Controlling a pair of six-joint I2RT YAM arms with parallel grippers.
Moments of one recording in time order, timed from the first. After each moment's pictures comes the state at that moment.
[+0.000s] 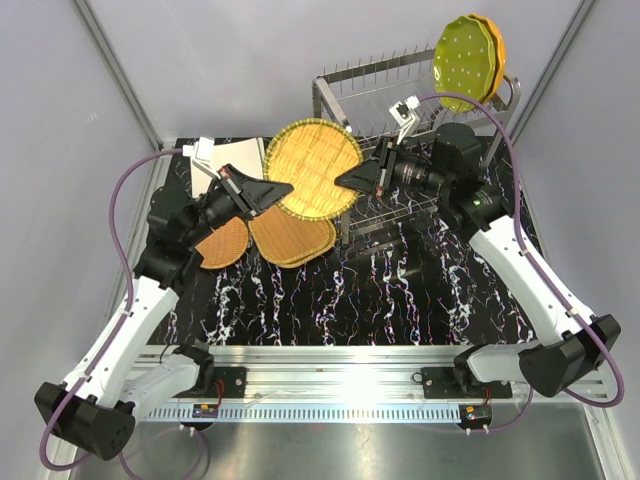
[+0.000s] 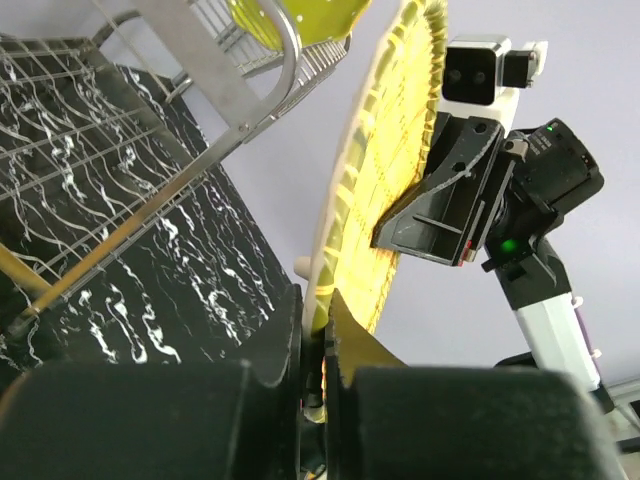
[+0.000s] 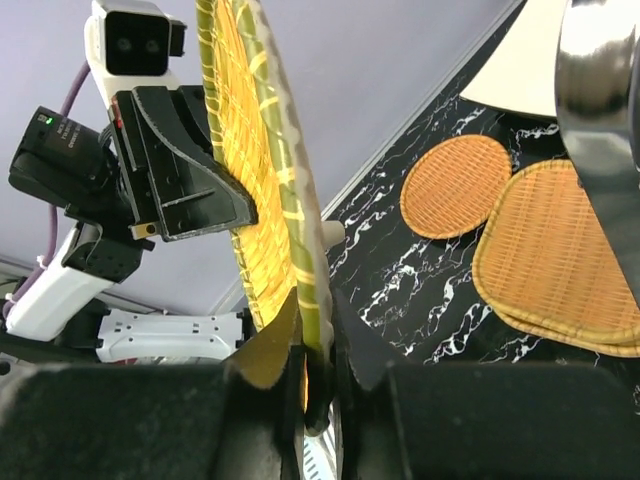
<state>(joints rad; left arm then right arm) -0.37 0.96 0.98 0.10 0.50 -0.98 0.48 1.32 1.45 -0.23 -0.68 0.64</state>
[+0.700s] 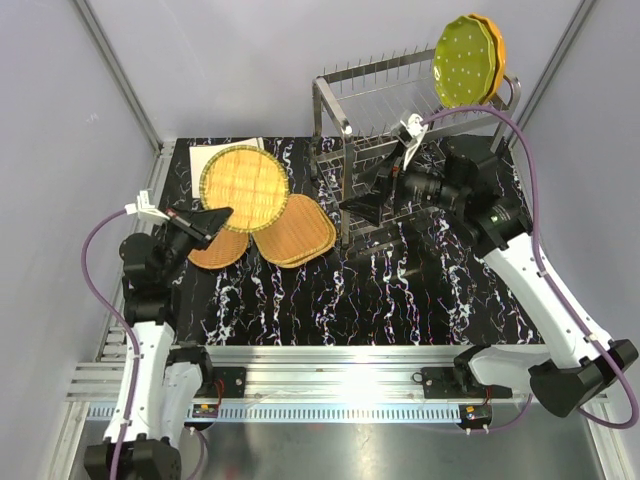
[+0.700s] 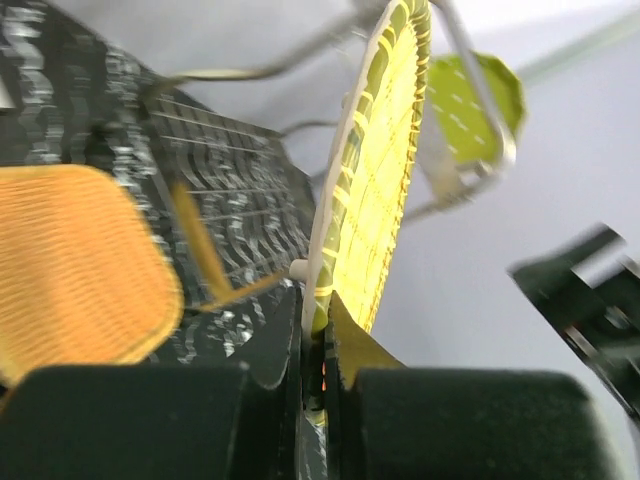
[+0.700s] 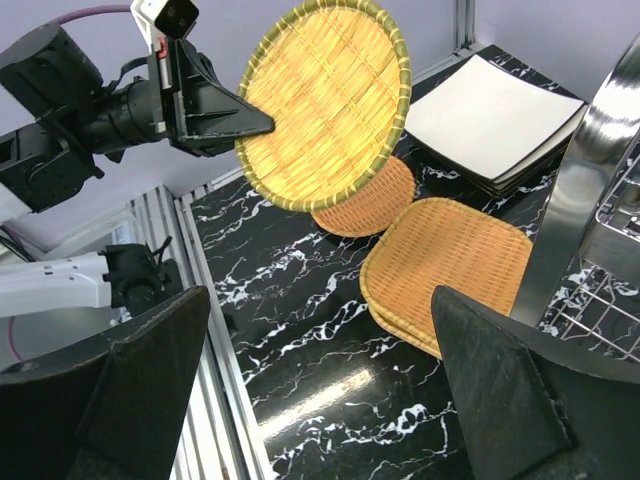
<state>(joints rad) 0.07 0.67 0.59 0.13 0.54 -1.06 0.49 1.22 1.41 -0.31 -0.67 0.17</state>
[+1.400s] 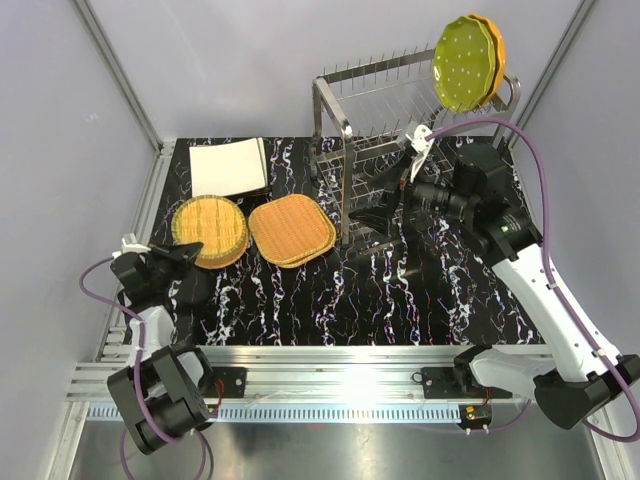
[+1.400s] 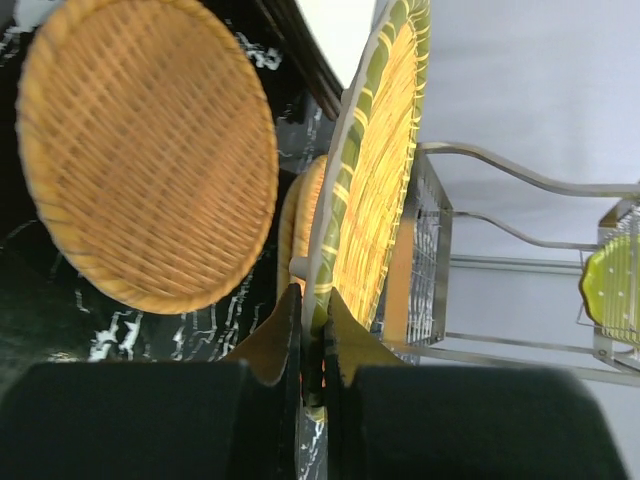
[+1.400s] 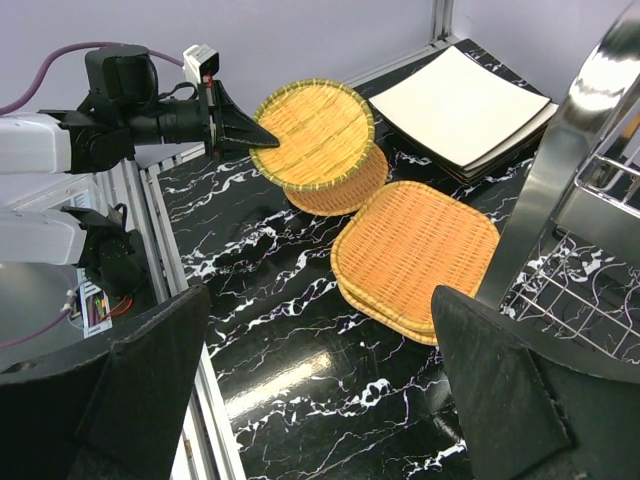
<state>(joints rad) 0.53 0.95 0.30 0.27 0.66 -1.01 0.48 1.15 1.37 -0.38 -0.67 0.03</state>
